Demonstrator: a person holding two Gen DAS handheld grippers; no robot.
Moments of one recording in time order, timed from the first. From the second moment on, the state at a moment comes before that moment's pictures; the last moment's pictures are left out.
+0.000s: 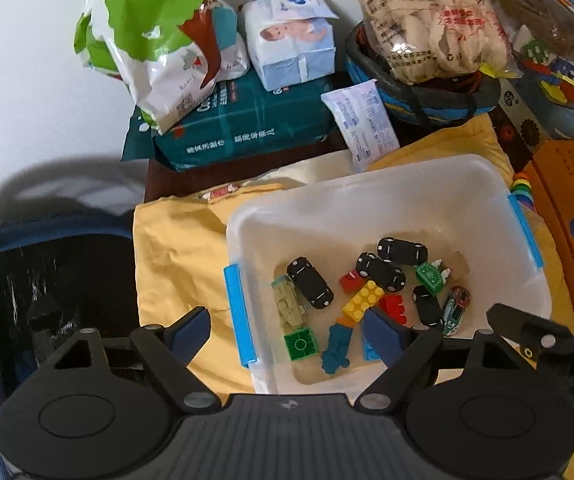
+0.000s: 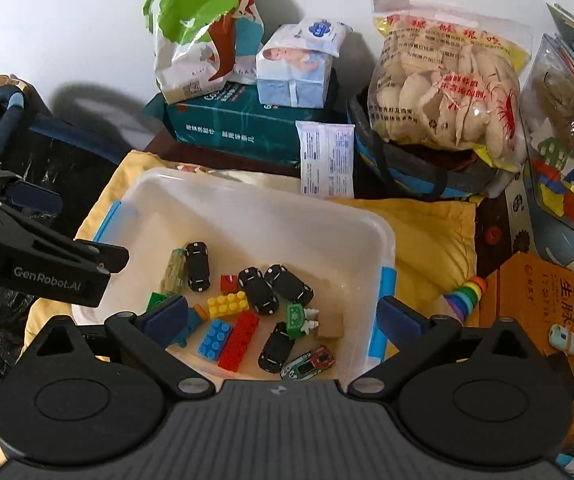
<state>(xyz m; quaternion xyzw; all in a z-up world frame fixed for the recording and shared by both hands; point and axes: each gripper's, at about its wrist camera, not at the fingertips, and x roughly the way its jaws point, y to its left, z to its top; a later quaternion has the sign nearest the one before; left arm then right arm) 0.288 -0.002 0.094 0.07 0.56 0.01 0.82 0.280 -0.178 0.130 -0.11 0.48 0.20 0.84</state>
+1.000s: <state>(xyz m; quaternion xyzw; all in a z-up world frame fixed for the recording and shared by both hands) 0.284 -0.006 0.067 0.07 0.58 0.03 0.81 0.284 -0.180 0.103 -0.13 0.52 0.17 0.83</state>
